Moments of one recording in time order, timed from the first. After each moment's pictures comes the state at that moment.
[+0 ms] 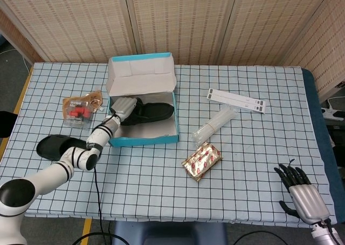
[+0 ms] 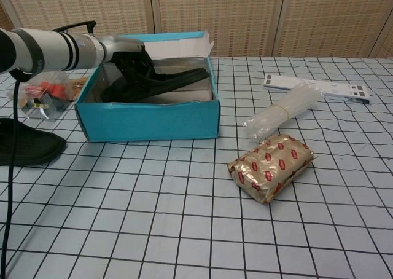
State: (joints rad) left arm -1.15 -1.63 -0.21 -0.87 0.95 0.46 -0.09; right arm 0.03 -1.03 -0.10 -1.76 -1.59 1.35 -0.19
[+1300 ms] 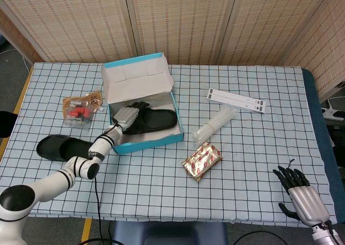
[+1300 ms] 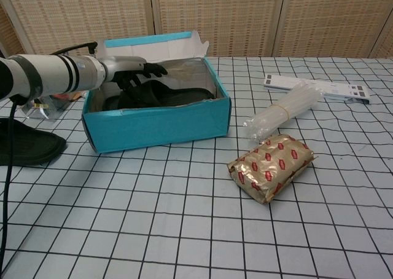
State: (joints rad) left arm -1.06 -1.65 -0.26 -0.95 1.04 0.50 -0.10; right arm 0.03 -1.01 -0.12 -1.77 -1.61 1.35 -0.17
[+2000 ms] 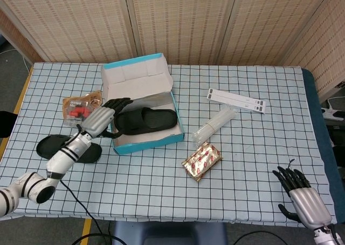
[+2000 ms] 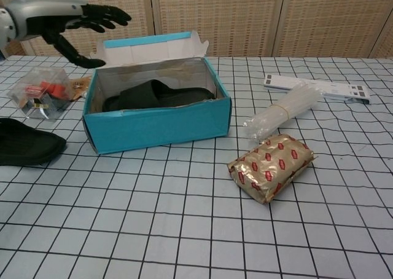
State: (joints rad) left arm -0.79 -1.17 -0.21 -1.53 1.33 0.82 -0.28; right arm 0.01 -0.99 -0.14 -1.77 -1.68 1.40 -0.13
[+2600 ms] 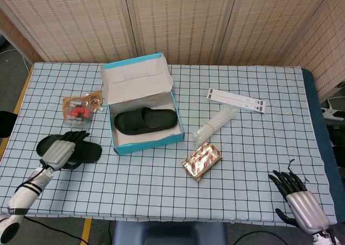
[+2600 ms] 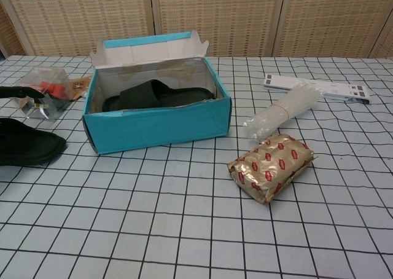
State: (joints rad) left arm -0.56 -1.18 0.00 -1.44 1.35 0.92 -0.07; right arm 0.01 -0.99 -0.16 -1.77 -1.73 1.41 -0.11
